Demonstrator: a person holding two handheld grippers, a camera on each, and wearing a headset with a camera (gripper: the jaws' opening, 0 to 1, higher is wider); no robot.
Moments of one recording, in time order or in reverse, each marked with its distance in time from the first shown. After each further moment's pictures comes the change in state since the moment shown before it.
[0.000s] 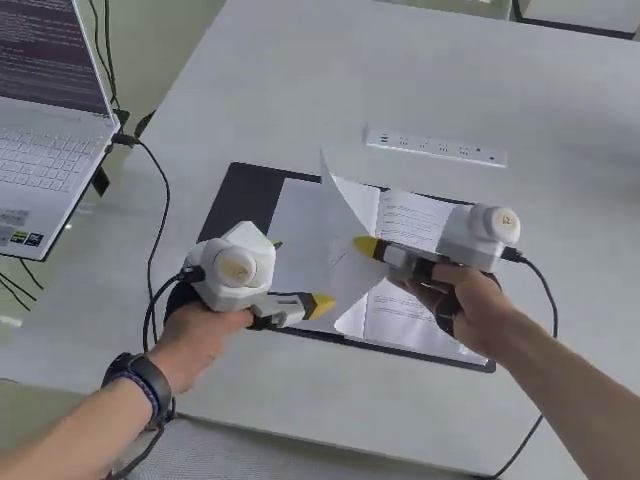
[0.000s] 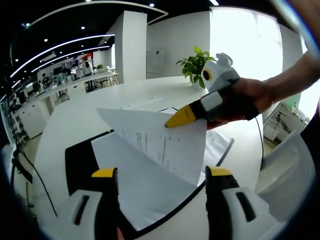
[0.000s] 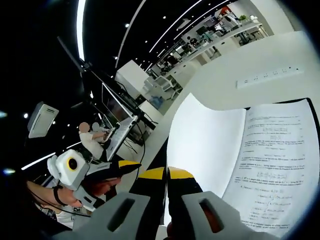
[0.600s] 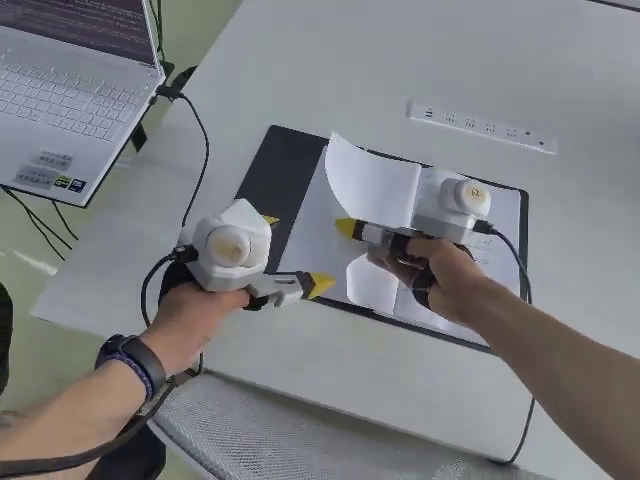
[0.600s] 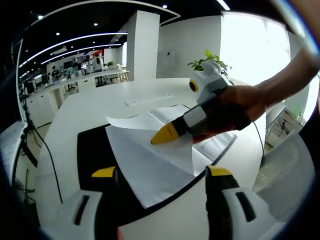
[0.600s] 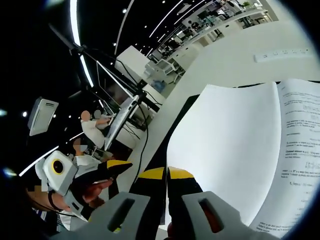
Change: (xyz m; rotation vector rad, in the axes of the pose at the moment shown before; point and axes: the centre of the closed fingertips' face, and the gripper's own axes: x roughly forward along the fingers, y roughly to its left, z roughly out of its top) left arm -0.034 0.017 -0.028 -0.067 -0.010 0.056; right arm 0.066 0.017 -0.040 0.026 0.147 0.025
